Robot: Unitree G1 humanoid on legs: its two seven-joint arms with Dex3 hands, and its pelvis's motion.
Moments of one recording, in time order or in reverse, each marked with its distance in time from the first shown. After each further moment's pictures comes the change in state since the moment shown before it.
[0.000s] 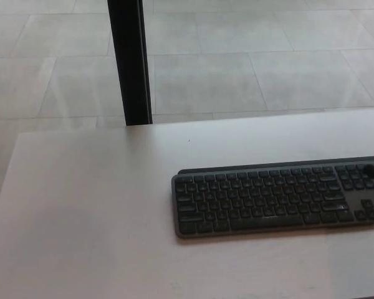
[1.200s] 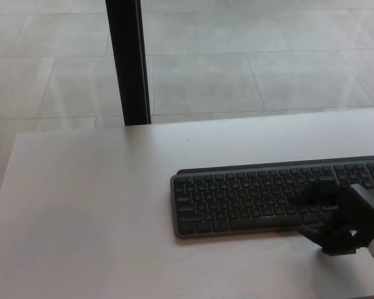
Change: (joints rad) left_arm 0.000 0.015 -0.020 0.007 -0.023 0.000 0.008; right_arm -0.091 -0.113 0.512 0.222 -0.490 -0.179 0.022
